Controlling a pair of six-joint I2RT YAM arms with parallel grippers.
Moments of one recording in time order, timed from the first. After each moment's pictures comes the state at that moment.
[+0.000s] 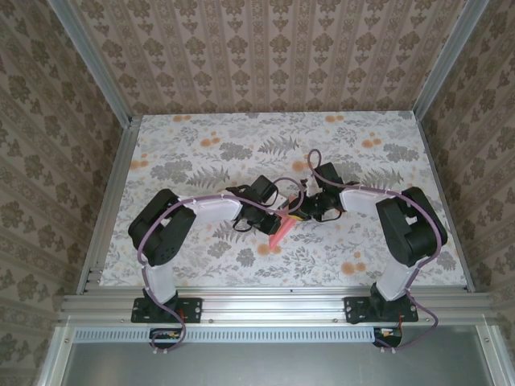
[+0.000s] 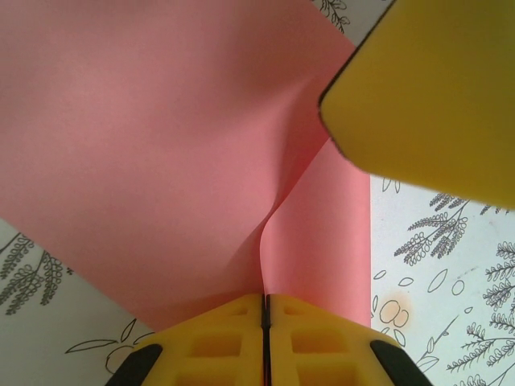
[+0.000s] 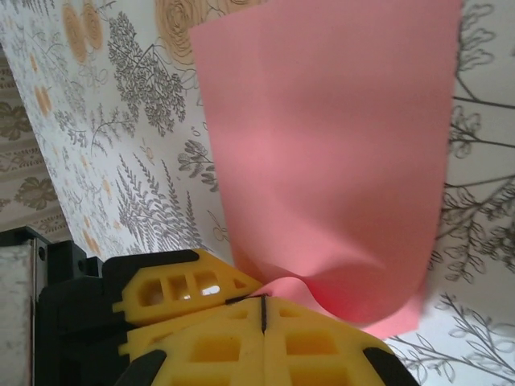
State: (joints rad) left arm -0.85 1.86 1.09 -0.38 0.30 -0.16; right arm 0.36 1.74 0.89 -0.22 -0.66 0.70
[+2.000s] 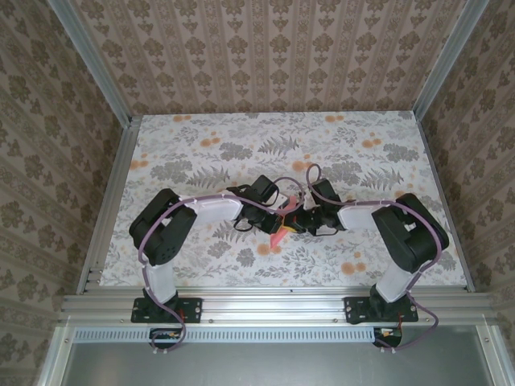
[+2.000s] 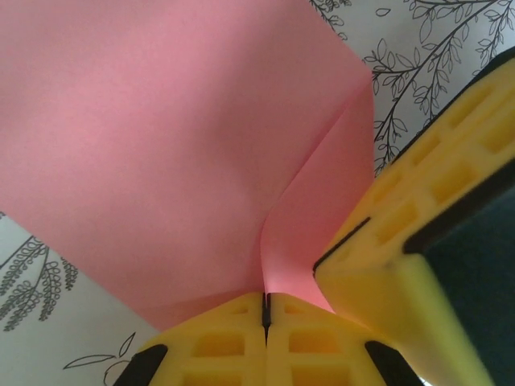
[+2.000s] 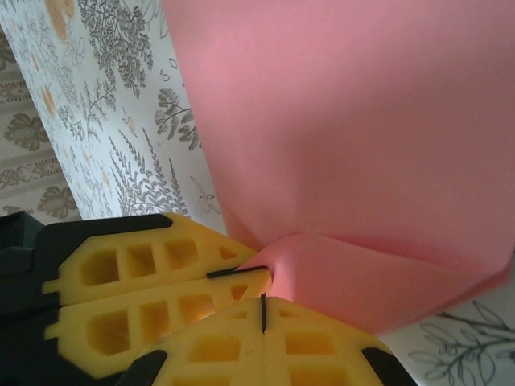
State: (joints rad) left arm -0.84 1.87 1.09 -0.37 0.30 -0.17; right arm 0.45 1.71 0.68 0.09 -0.63 0.94
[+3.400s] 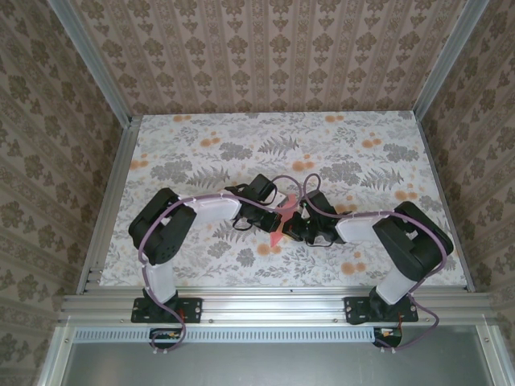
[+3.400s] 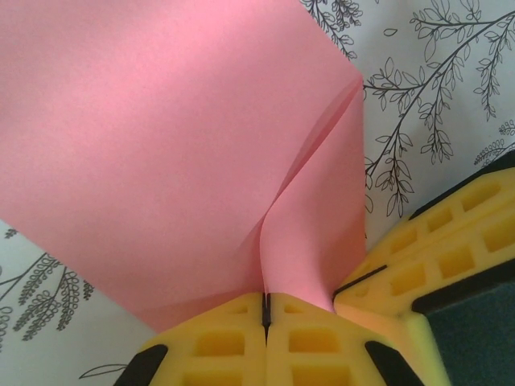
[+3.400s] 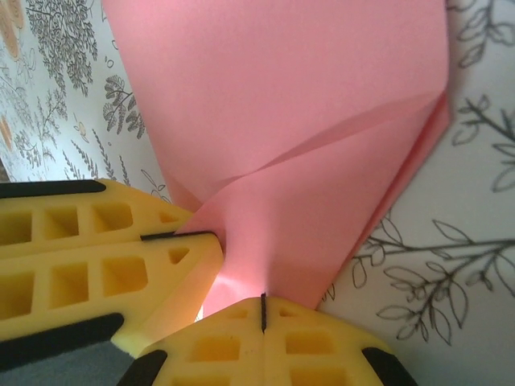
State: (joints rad) left arm -0.83 1.87 1.08 -0.34 0.32 -0.17; right arm 0.57 1.62 0.59 0.15 -0.41 1.06
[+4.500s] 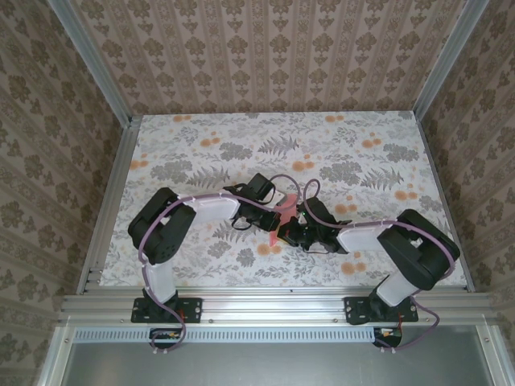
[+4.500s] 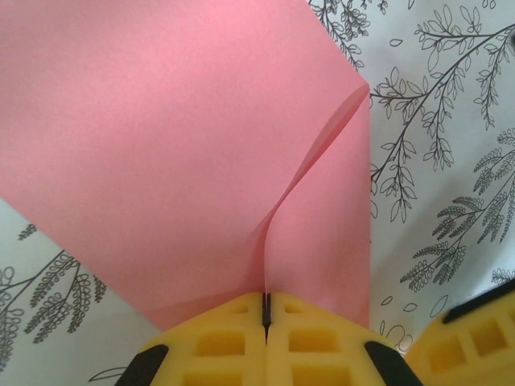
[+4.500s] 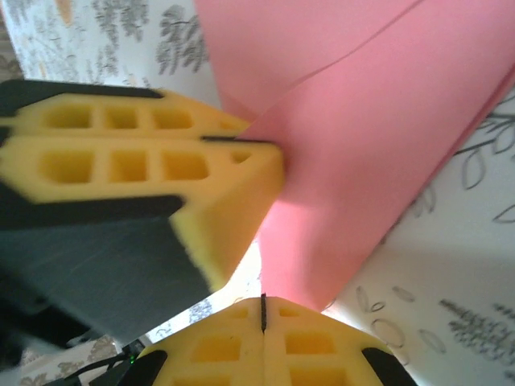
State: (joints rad) left arm -0.81 1.87 1.07 -0.32 0.34 -0.19; right arm 0.66 1.56 0.51 0.29 -0.39 1.18
